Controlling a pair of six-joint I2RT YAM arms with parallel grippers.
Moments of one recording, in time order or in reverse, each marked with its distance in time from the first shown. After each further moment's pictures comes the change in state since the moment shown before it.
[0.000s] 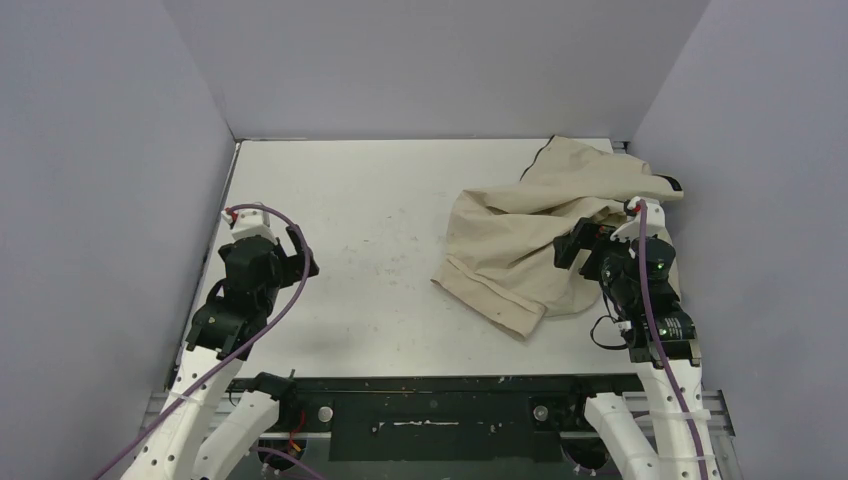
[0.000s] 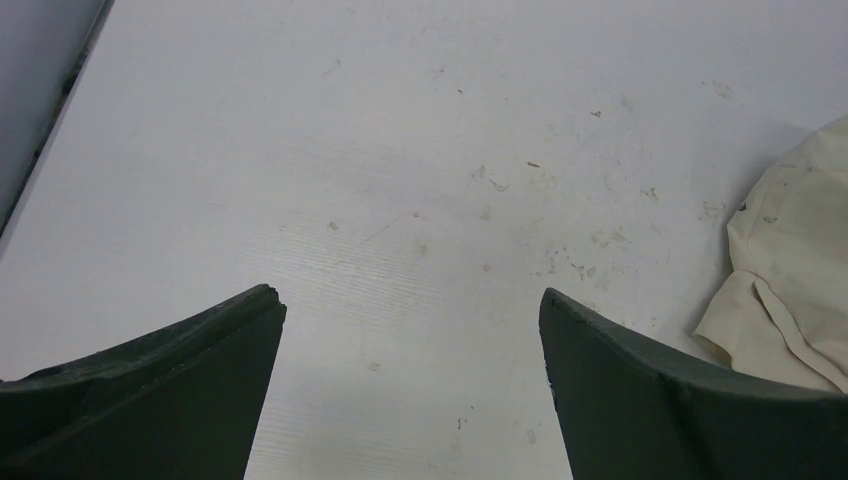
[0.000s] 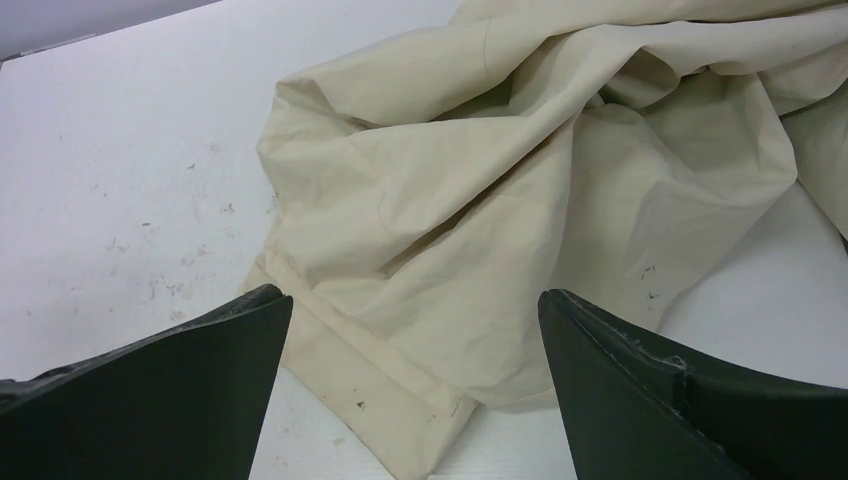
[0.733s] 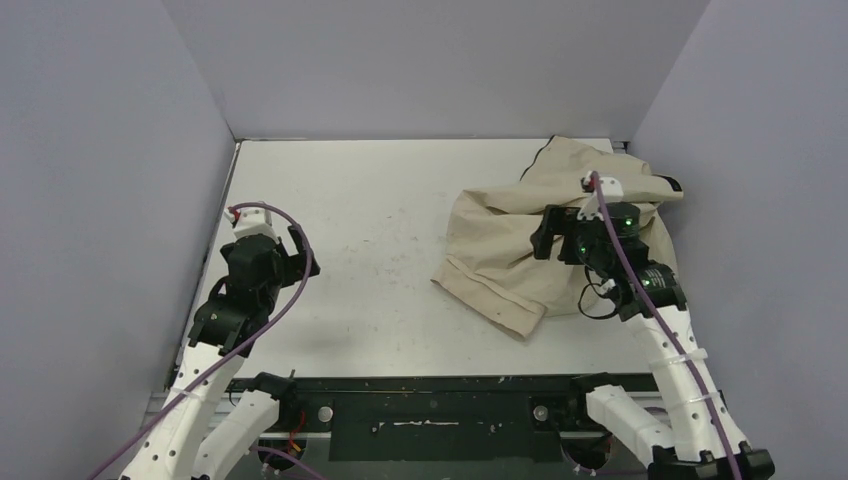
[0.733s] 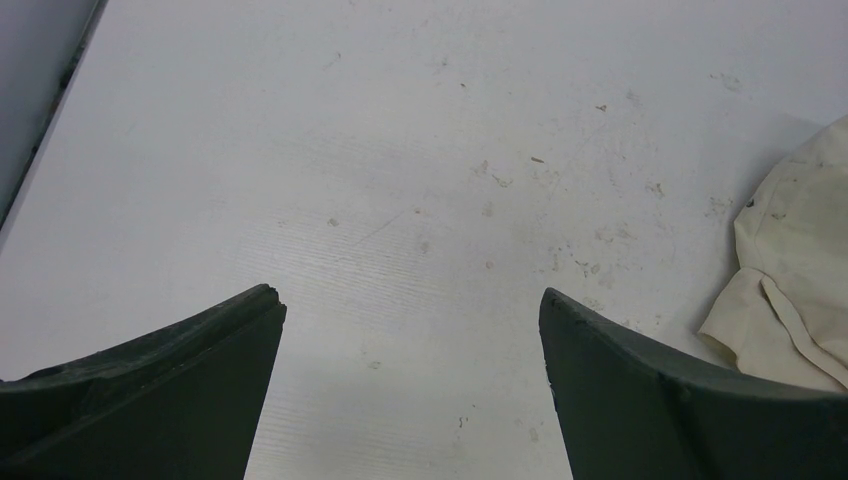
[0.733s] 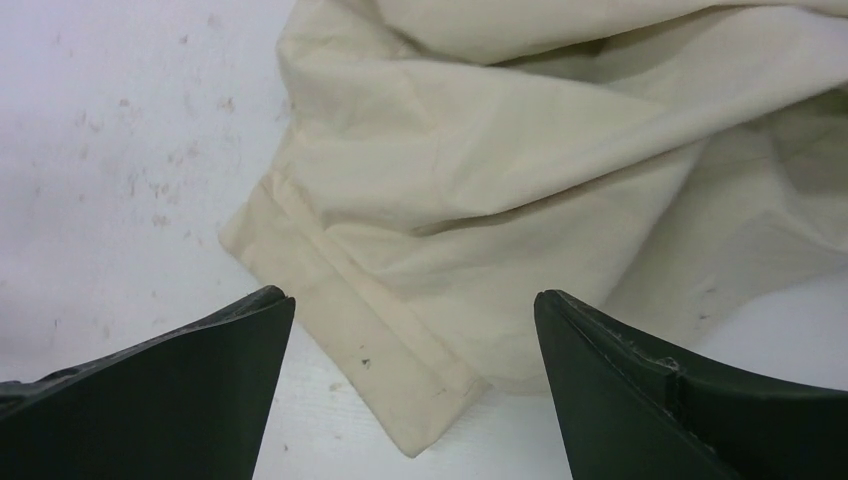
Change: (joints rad) left arm 0.000 0.019 0.000 0.000 0.000 -0.001; right arm 0.153 0.243 0.135 -0.067 0.022 -0.086
